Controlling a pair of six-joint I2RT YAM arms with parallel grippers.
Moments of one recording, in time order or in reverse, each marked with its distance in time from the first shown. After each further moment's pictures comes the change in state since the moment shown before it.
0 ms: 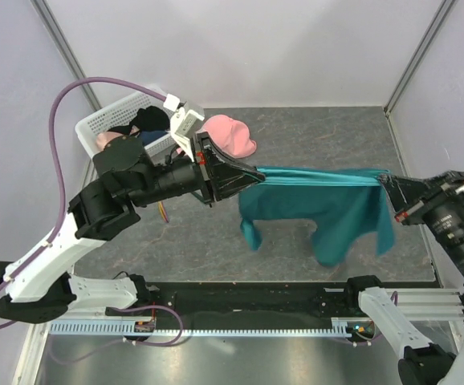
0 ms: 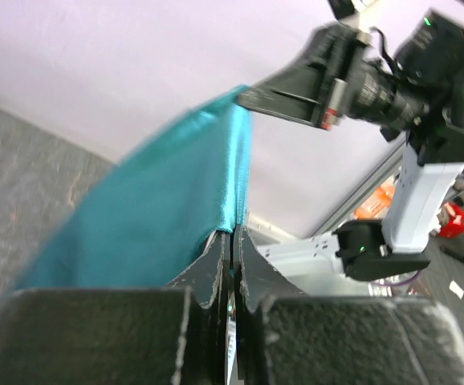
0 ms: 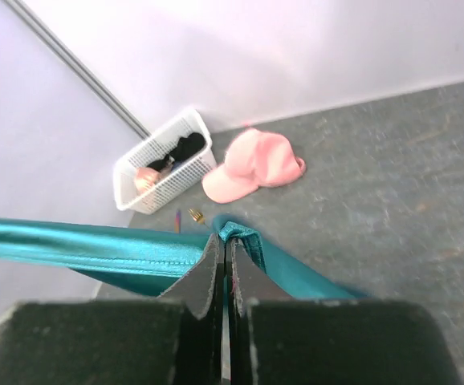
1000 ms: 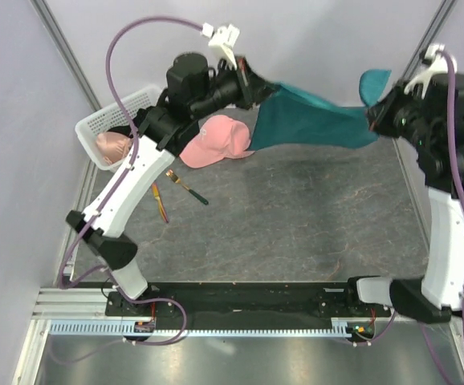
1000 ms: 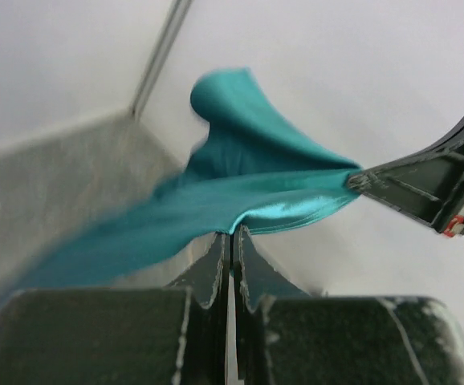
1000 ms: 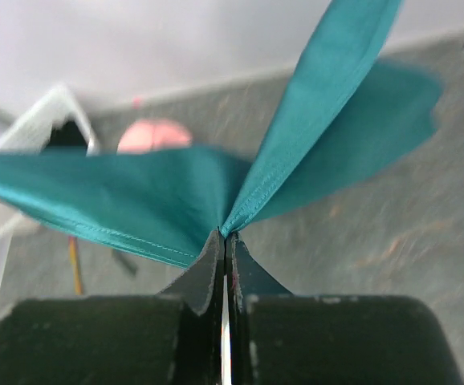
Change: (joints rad) left arm 0.384 0.611 0.543 0.013 0.035 -0.084; right arm -0.047 0.573 0.331 0.002 0.137 -0.159
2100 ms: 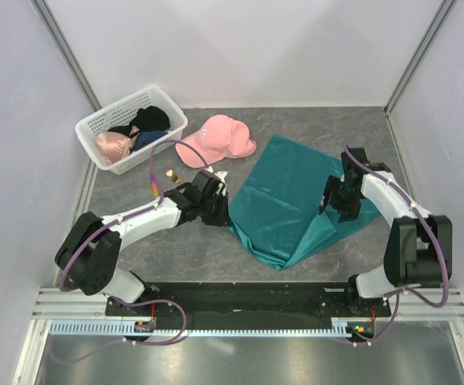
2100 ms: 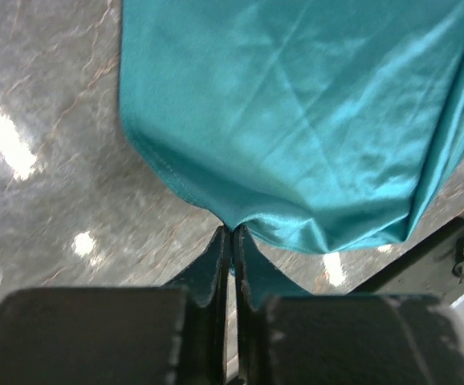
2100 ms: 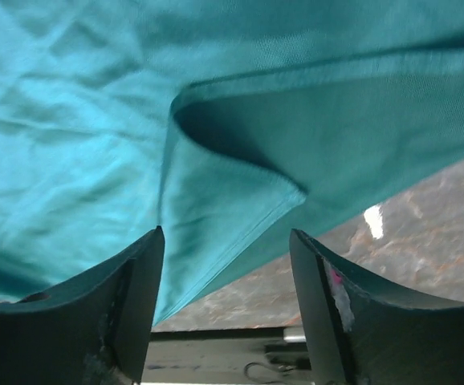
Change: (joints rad) left arm -0.002 -0.283 -1.354 0.105 -0.092 0.013; right arm -0.036 0.091 -1.168 0.259 -0.052 0.121
